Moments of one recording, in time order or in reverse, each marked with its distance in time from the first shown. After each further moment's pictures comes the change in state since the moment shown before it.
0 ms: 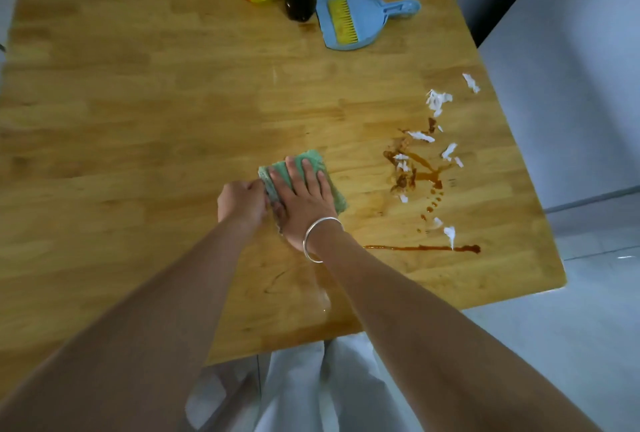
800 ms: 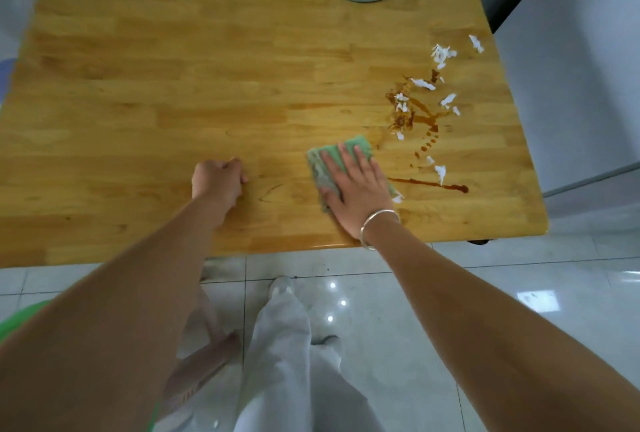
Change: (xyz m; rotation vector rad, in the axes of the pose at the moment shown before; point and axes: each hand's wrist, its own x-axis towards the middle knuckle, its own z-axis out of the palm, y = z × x) left_hand -0.075 -0.084 -0.019 -0.112 0.098 -0.042; right_hand -0.110 0.075 0.032 -0.108 0.091 -0.056
